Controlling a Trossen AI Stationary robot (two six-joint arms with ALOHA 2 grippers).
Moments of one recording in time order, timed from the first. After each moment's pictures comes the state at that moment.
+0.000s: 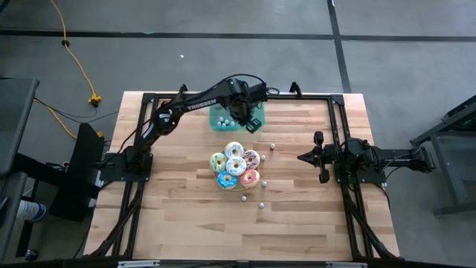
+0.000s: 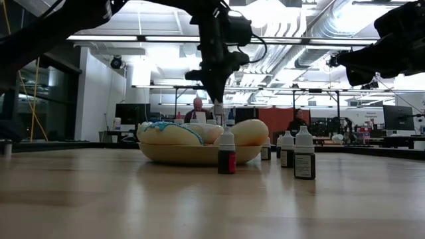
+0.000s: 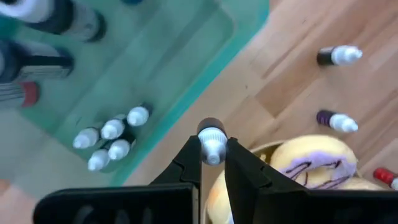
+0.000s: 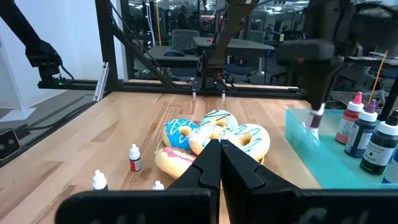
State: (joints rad) left arm 0.34 2.29 2.36 -1.41 -0.03 -0.41; right arm -0.02 0.07 0.01 0.04 -0.06 -0.03
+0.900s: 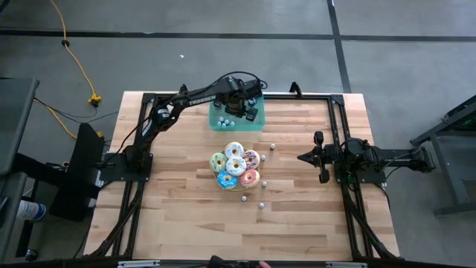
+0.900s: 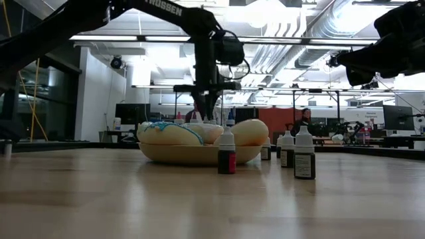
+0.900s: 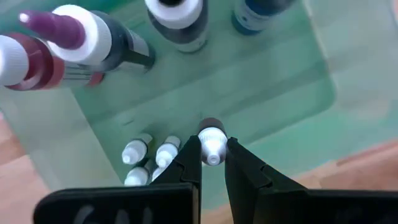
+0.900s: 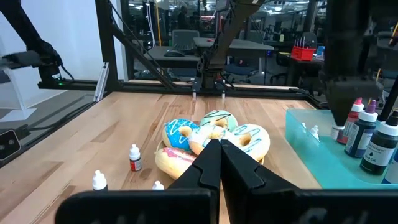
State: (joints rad) left arm 0.43 2.28 2.19 -1.27 -0.18 -0.72; right arm -0.02 0.07 0.01 0.04 -0.06 -0.03
